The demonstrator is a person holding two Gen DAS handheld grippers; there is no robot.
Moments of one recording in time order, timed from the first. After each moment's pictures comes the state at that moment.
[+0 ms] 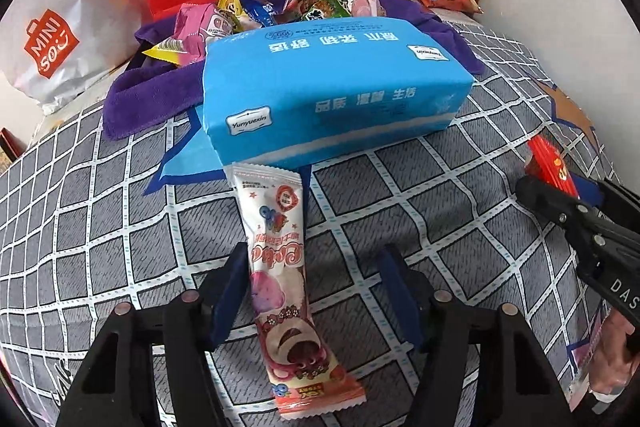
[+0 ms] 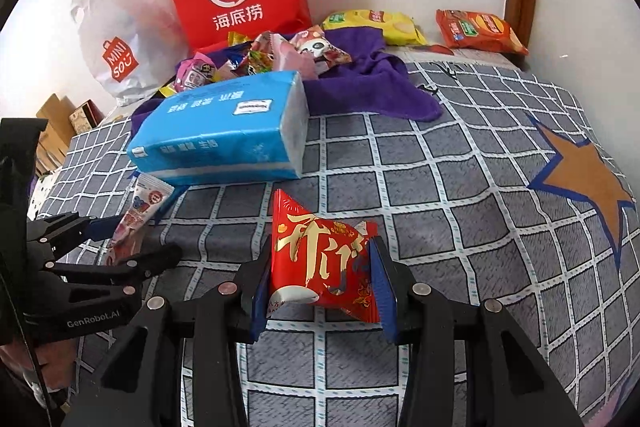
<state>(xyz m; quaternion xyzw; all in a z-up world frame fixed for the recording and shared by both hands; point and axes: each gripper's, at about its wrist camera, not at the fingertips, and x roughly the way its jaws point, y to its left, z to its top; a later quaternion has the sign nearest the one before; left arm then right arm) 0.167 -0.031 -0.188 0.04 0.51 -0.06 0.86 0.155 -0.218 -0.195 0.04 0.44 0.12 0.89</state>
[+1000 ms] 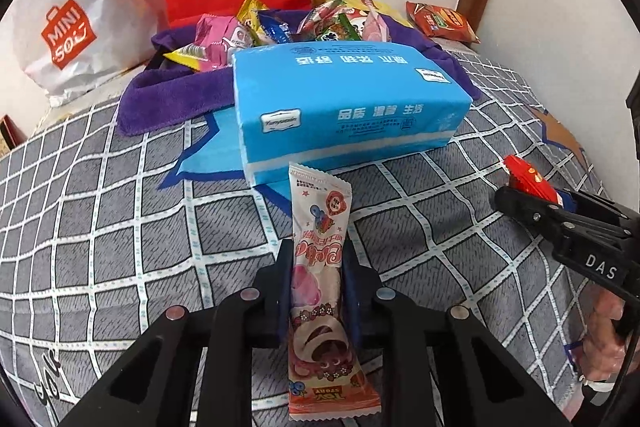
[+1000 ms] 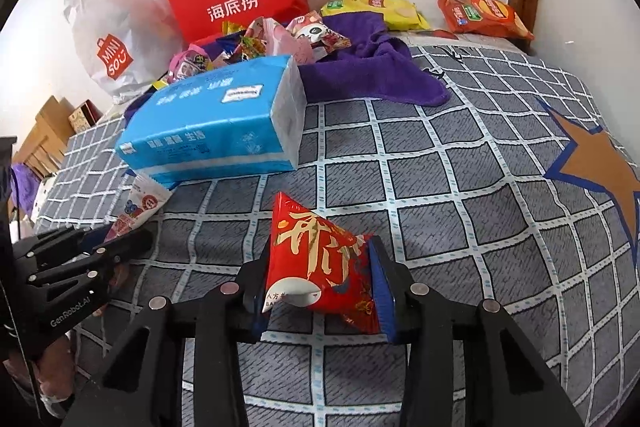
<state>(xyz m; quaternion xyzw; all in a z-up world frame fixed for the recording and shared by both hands) 0.148 -0.016 -0.187 0.00 0.47 -0.07 0.88 0.166 -0.219 -0.207 0.05 0.46 0.13 0.88</state>
